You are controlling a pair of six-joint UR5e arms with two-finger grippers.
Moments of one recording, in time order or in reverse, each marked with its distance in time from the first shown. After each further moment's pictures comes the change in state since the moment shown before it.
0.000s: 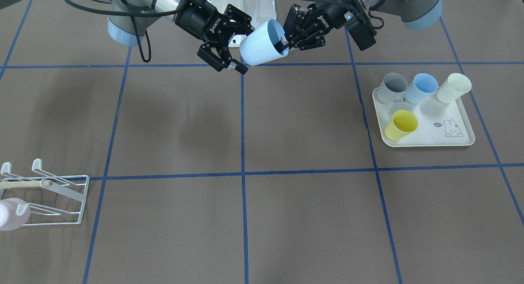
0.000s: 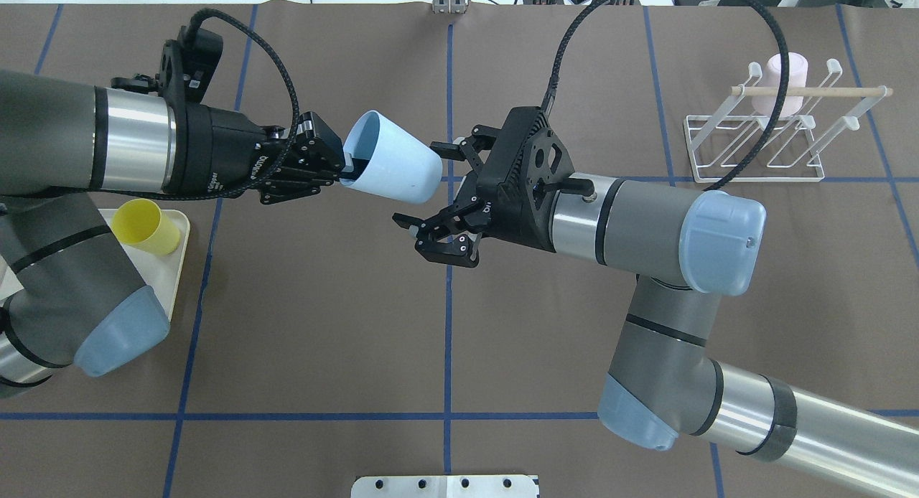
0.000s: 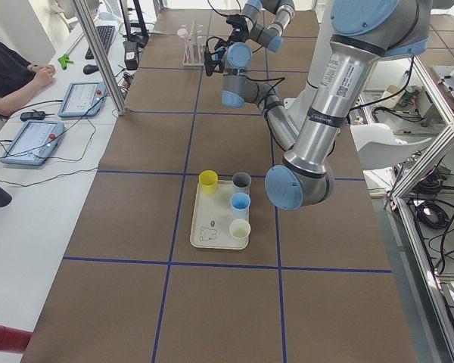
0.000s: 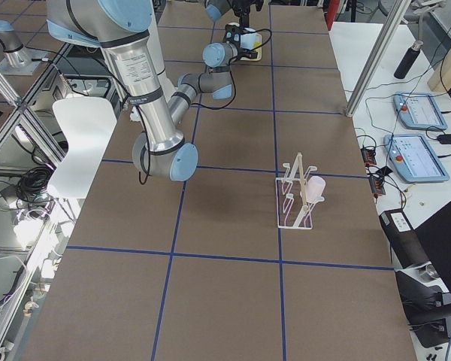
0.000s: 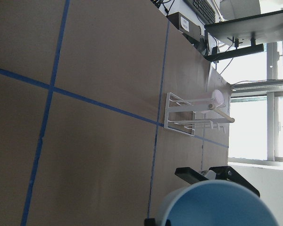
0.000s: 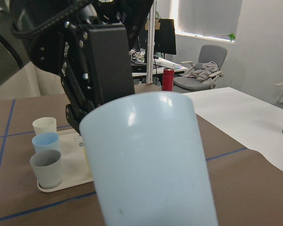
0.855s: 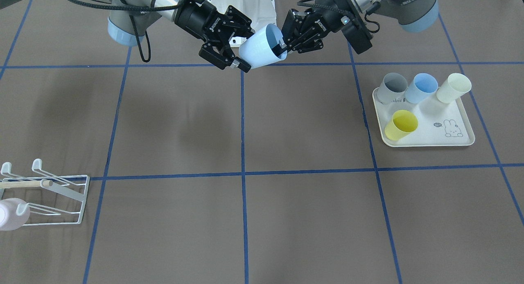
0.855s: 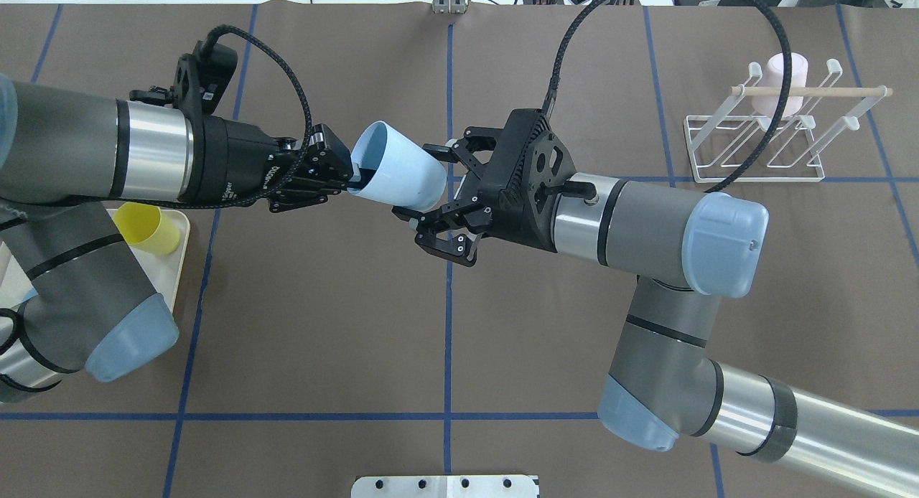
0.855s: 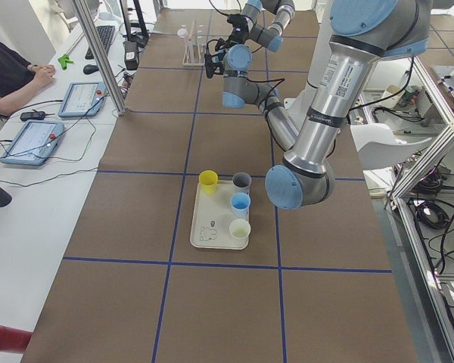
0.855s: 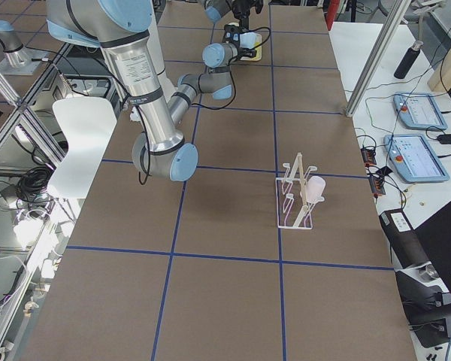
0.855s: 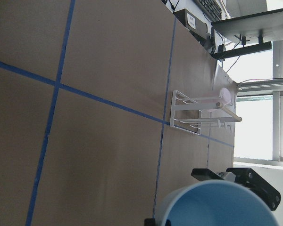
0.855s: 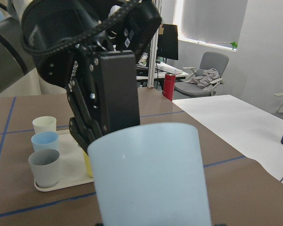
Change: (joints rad) left arm 0.008 -0.001 0.012 0.000 0.001 0.002; right arm -0.001 -0.001 -0.001 0.008 -0.008 -0.050
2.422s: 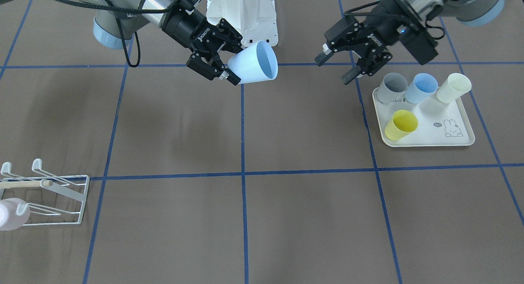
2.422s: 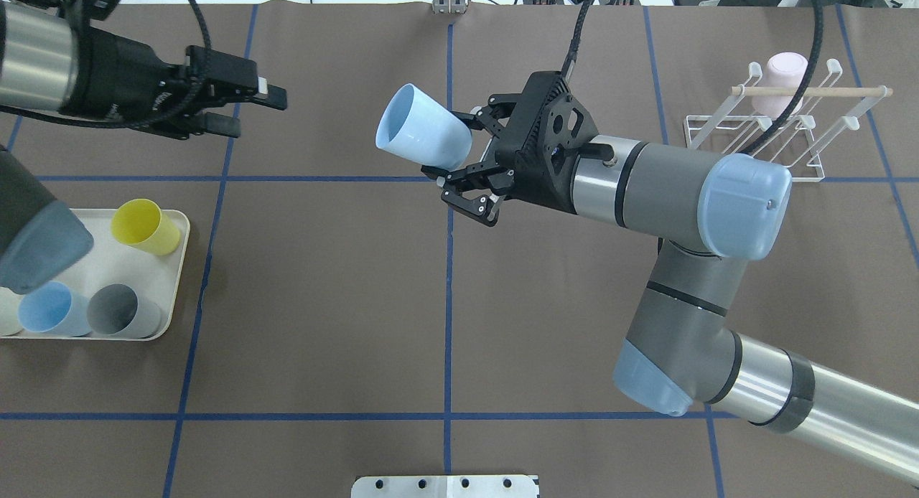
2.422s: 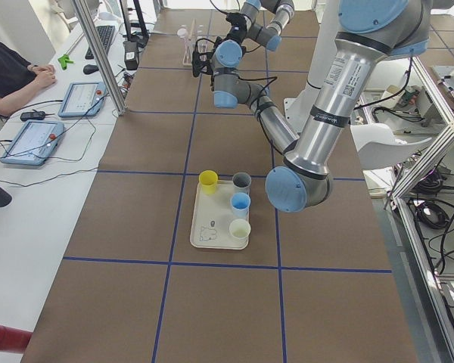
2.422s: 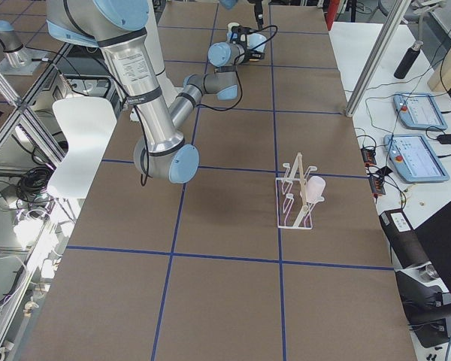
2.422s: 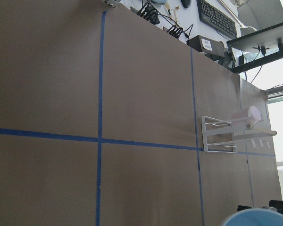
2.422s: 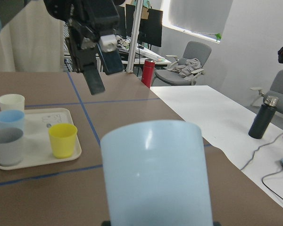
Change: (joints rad) left arm -0.277 0.079 -0.005 0.149 -0.228 0.357; right arm 0.089 -0.010 0.013 -0.119 0.011 -0.052
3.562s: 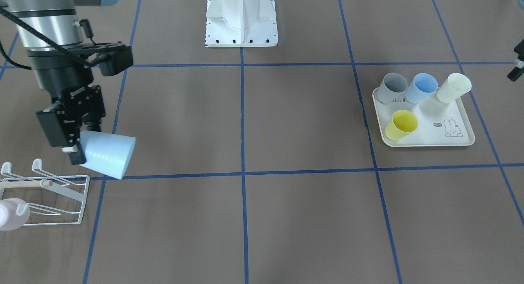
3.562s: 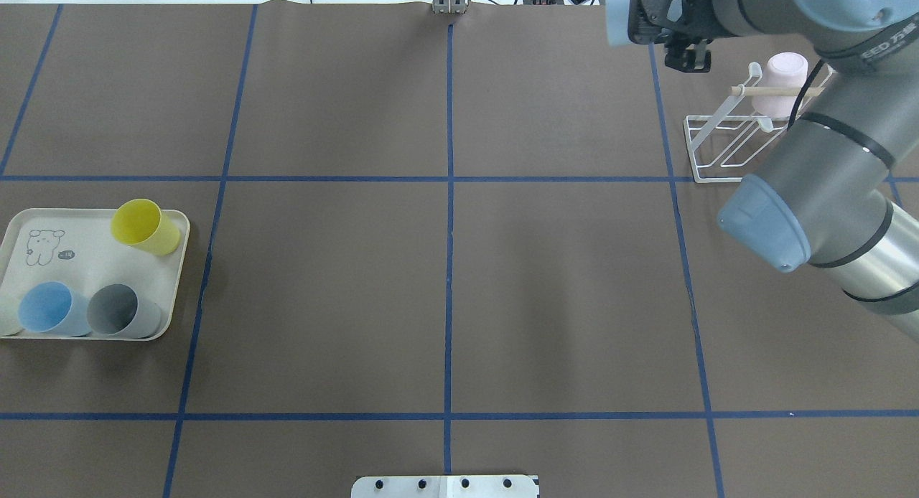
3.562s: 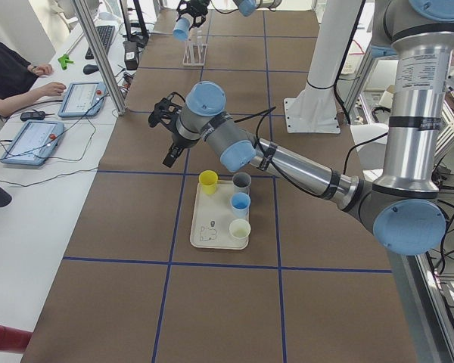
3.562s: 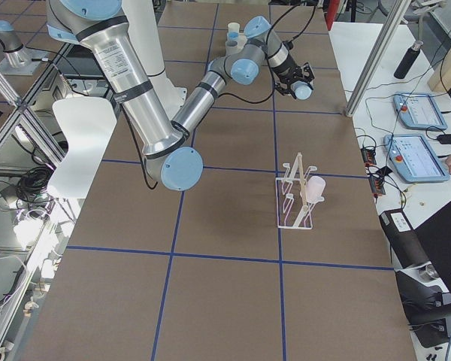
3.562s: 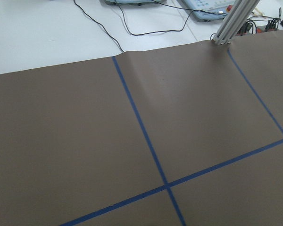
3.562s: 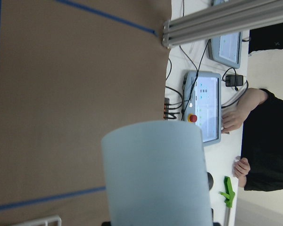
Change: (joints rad) left arm -0.500 0.313 0.032 0.274 -0.141 1.077; right arm 0.377 0.007 0.117 -0.911 -0.037 -0.920
